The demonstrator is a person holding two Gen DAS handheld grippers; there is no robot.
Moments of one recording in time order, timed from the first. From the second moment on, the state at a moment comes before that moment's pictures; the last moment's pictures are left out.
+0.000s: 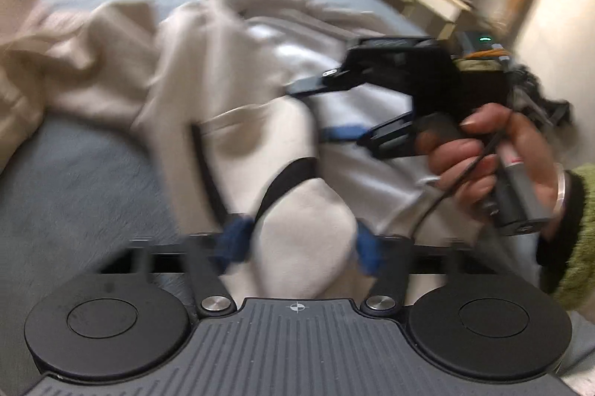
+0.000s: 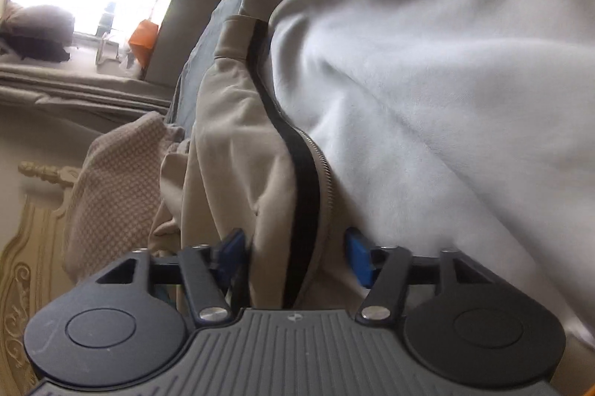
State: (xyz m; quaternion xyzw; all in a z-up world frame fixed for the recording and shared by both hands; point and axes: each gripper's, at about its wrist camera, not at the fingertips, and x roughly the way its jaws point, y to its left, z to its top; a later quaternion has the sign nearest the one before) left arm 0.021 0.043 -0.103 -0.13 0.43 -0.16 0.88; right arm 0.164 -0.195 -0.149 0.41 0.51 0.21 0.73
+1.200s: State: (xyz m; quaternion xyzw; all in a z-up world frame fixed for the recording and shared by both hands) left arm -0.054 0.171 -0.148 -0.43 0.40 -0.06 0.81; right arm 0.116 -0.118 -0.033 0.18 0.50 0.37 0.76
